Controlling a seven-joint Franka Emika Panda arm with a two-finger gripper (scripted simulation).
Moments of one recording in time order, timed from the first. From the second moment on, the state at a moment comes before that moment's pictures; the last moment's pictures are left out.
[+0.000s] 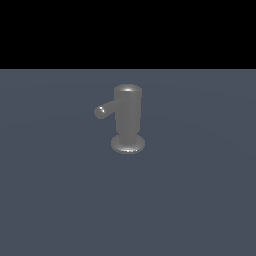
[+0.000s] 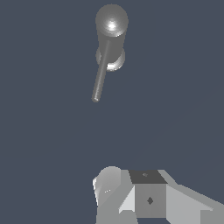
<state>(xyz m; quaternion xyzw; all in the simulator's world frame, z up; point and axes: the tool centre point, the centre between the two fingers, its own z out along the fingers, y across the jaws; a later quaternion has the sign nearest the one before) -0.259 -0.009 0.479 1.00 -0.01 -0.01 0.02</state>
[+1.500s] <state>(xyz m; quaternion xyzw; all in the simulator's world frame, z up) -0.210 0.052 0.331 1.00 -0.07 -0.01 0.01</state>
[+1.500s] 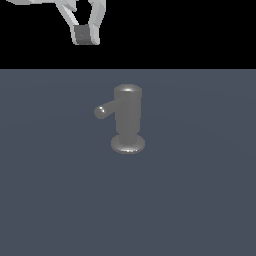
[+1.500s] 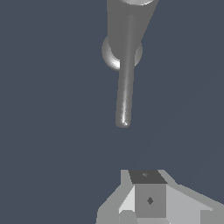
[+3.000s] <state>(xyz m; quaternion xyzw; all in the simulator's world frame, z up) -0.160 0.091 0.222 0.99 -0.11 0.00 0.00</state>
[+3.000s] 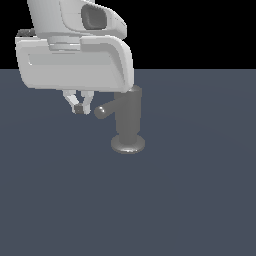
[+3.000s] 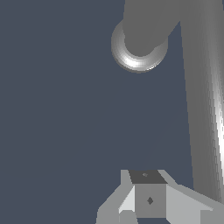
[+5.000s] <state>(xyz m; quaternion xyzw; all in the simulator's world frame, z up) -0.140 -0.077 0.239 0.99 -0.10 0.02 0.00</state>
